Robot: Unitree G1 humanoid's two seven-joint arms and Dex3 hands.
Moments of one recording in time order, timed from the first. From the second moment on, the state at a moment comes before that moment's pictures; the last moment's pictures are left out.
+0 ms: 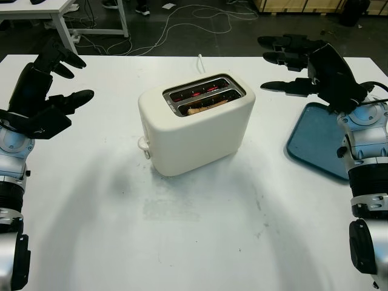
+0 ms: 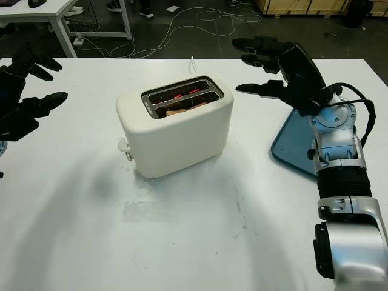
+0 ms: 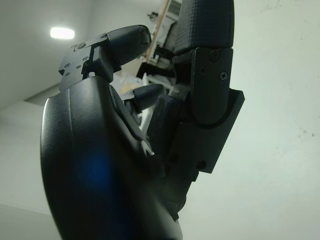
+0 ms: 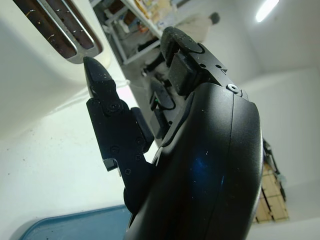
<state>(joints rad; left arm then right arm) -0.63 0.69 0.10 0.74 0.19 -0.65 -0.10 -0.74 -0.53 -0.05 0.51 -0.06 -0.28 0.43</state>
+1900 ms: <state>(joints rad) -0.63 0.69 0.10 0.74 0.19 -0.65 -0.09 -0.74 -0.53 -0.05 0.52 -0.06 -0.28 0.43</state>
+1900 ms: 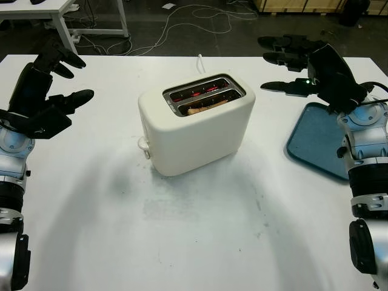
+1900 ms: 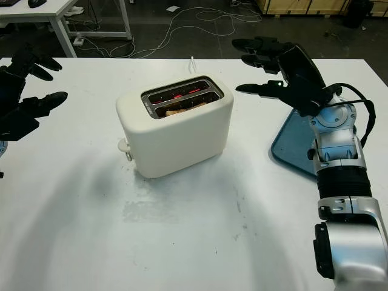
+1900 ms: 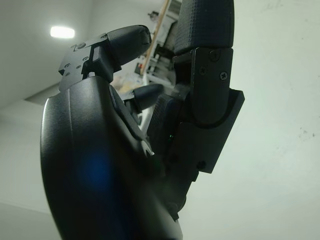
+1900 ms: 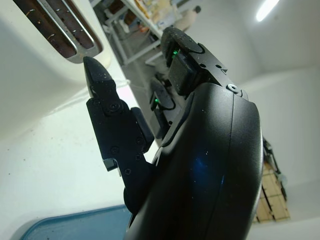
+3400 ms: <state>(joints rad) -0.63 0.69 0.10 0.75 0.19 -0.65 -0.10 -0.74 -0.54 -0.05 0.52 -0.06 -0.29 0.43</state>
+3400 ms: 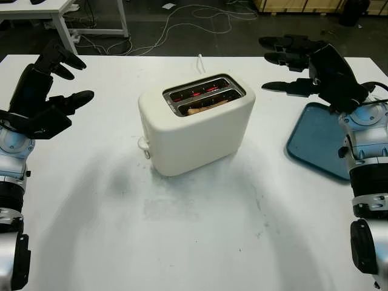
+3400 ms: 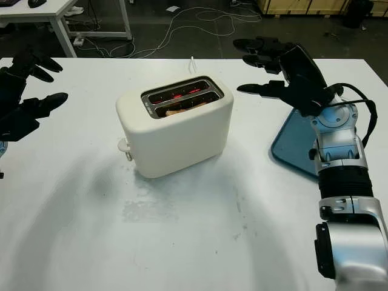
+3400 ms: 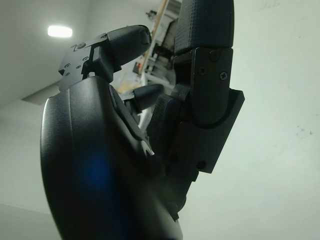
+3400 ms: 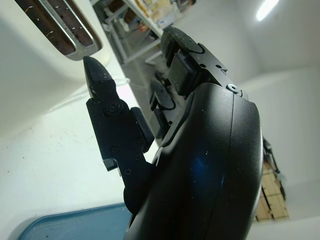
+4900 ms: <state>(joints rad) -0.63 0.69 0.10 0.75 0.19 -0.65 -0.09 -0.74 -0.54 -0.05 0.50 -0.05 -0.28 0.43</state>
